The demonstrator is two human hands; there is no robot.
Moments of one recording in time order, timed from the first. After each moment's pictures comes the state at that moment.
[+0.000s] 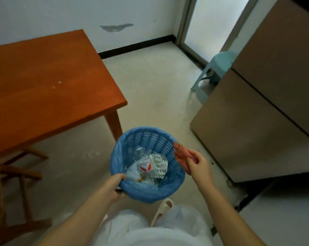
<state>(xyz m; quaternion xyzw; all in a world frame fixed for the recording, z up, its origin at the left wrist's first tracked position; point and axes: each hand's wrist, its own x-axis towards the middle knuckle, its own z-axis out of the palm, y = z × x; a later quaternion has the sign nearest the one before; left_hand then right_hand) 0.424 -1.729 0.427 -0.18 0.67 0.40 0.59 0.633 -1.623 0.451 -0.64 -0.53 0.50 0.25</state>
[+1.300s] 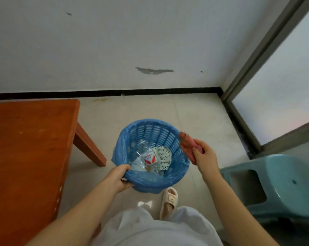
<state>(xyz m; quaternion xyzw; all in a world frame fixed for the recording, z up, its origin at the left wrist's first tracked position) 0.250 -1.123 0.437 -0.28 0.60 0.56 0.50 0.404 -0.945 0.463 -0.50 -0.63 0.55 0.22</state>
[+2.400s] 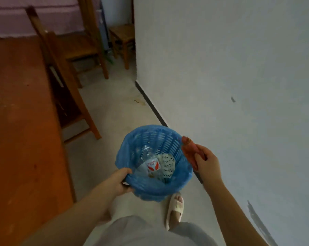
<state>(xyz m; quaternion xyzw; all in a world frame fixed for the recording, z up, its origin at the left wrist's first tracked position) -0.294 -1.002 0.425 -0.55 0.37 0.73 0.16 -0.384 -0.781 0.479 -0.05 -0.83 0.55 -0.11</state>
